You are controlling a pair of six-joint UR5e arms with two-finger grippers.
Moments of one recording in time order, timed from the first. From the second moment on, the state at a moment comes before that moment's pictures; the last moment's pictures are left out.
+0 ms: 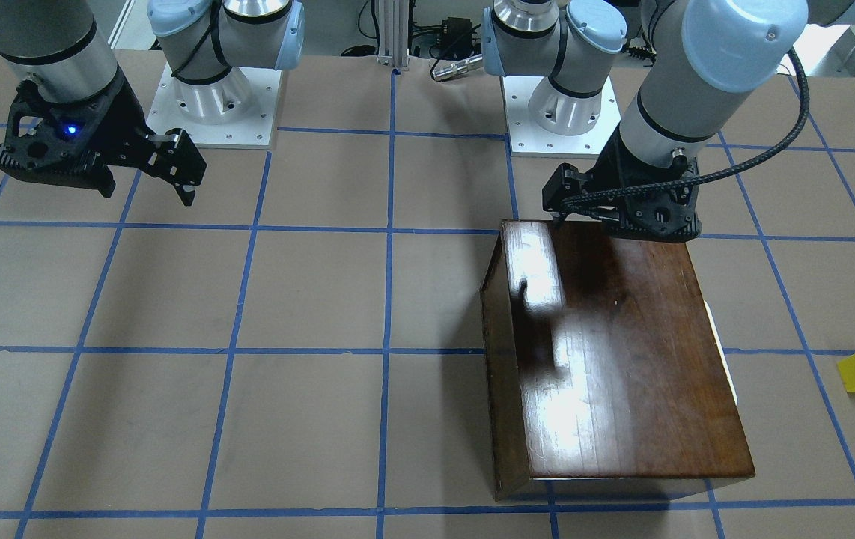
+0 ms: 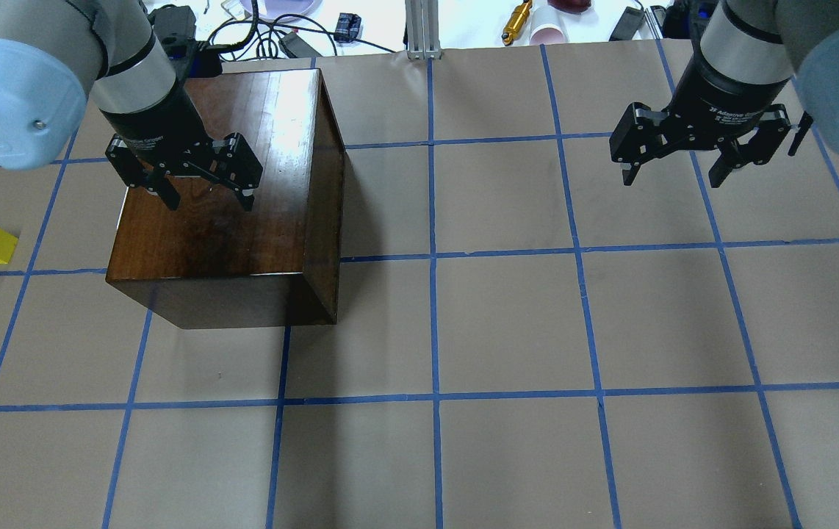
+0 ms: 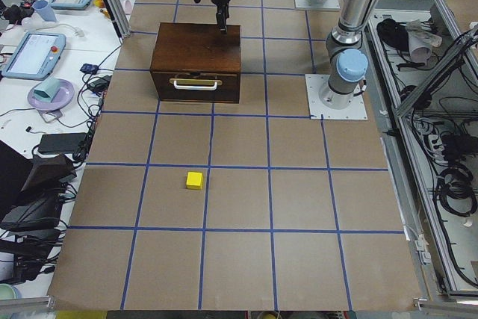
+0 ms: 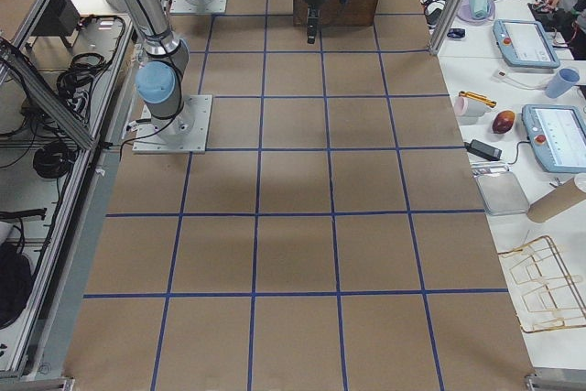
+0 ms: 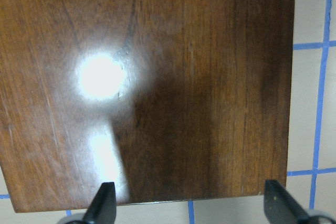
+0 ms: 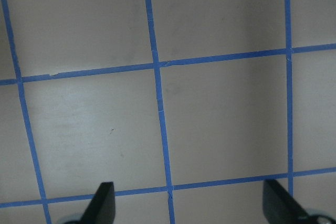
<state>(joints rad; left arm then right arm) -1.55 -1.65 -1.59 -1.58 1.57 0.09 1.52 -1.59 1.63 -1.60 -1.59 0.04</state>
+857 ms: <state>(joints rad) -1.55 -1.64 -1.59 -1.55 1.57 0.09 1.52 -1.59 1.63 -1.60 -1.59 0.04</state>
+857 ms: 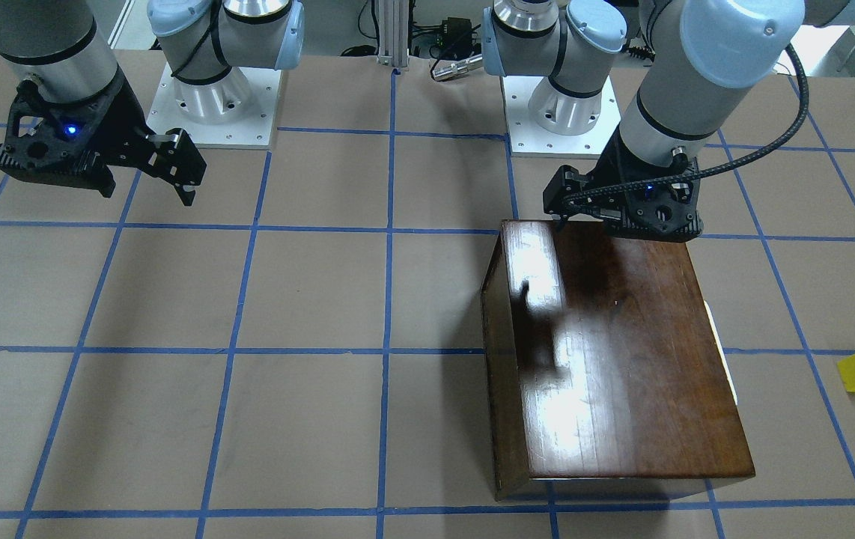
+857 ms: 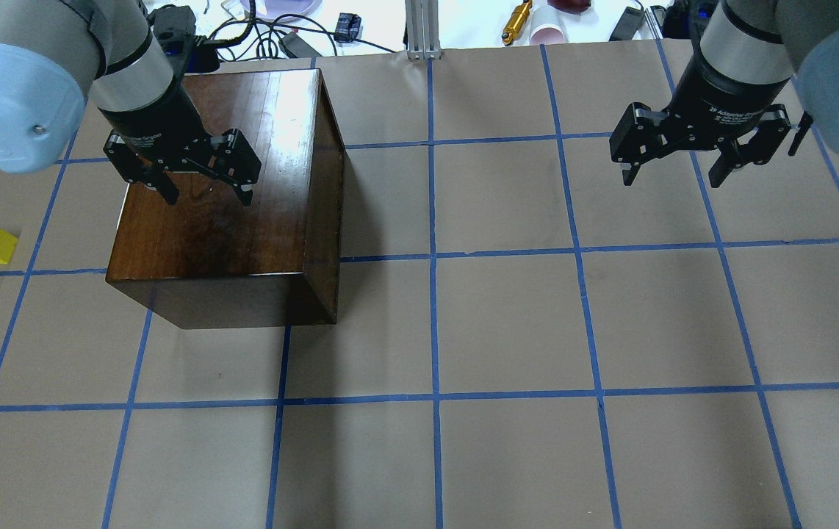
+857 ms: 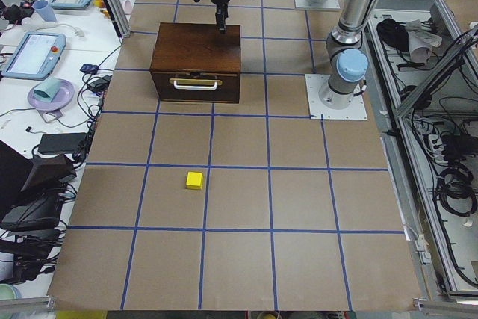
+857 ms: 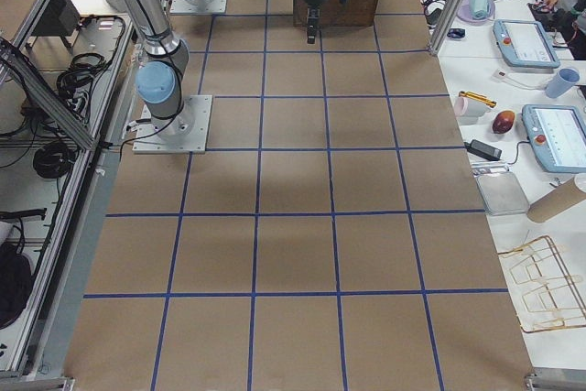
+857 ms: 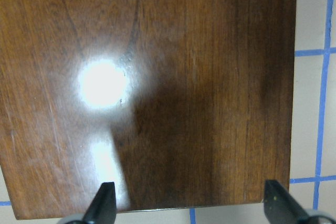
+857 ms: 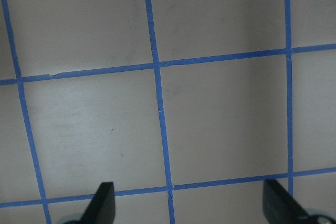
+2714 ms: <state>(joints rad) -1.47 -1.64 -1.58 -1.53 1.57 0.11 1.52 -1.59 1.63 -1.60 -1.59 0.04</state>
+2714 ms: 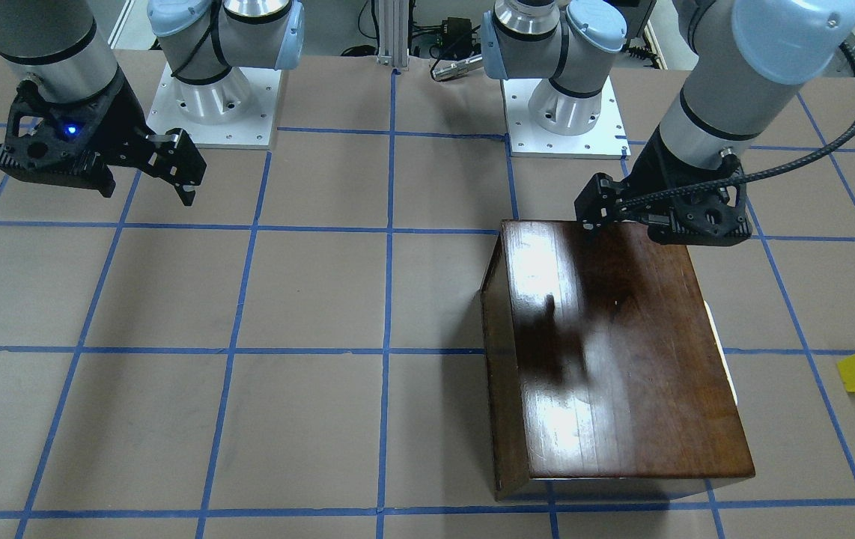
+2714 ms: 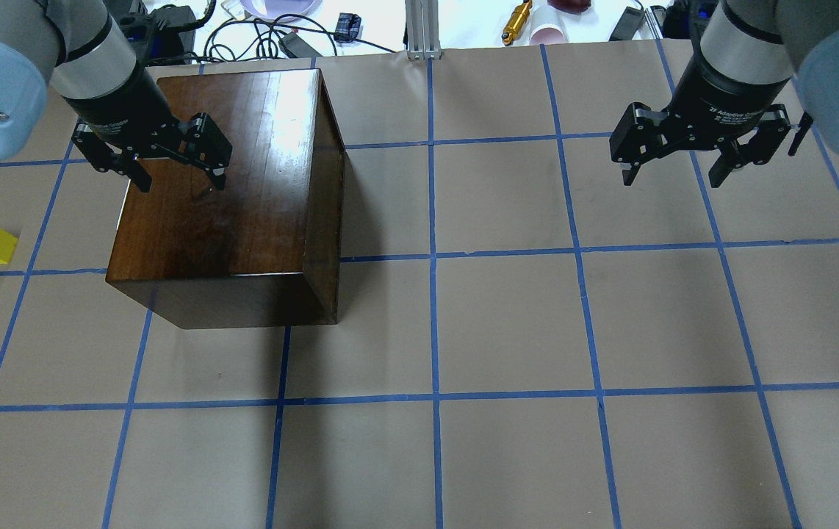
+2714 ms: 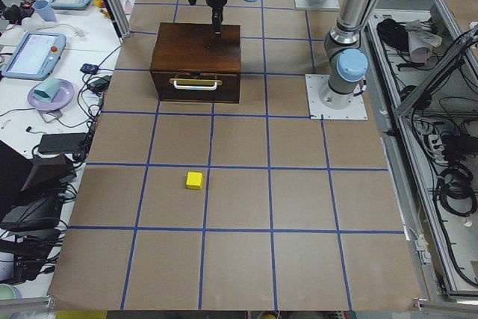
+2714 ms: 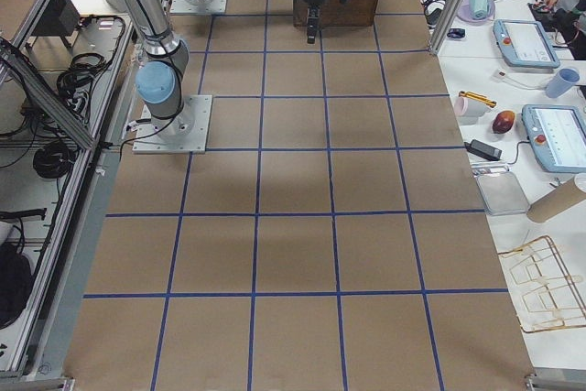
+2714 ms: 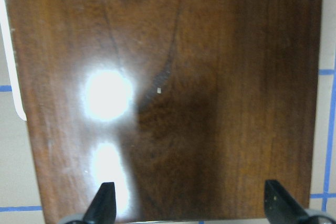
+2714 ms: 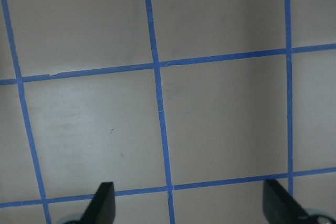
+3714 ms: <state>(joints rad) -1.12 -1.72 -1.47 -1.51 1.48 0.45 1.52 -1.59 1.63 -1.60 -1.59 0.04</state>
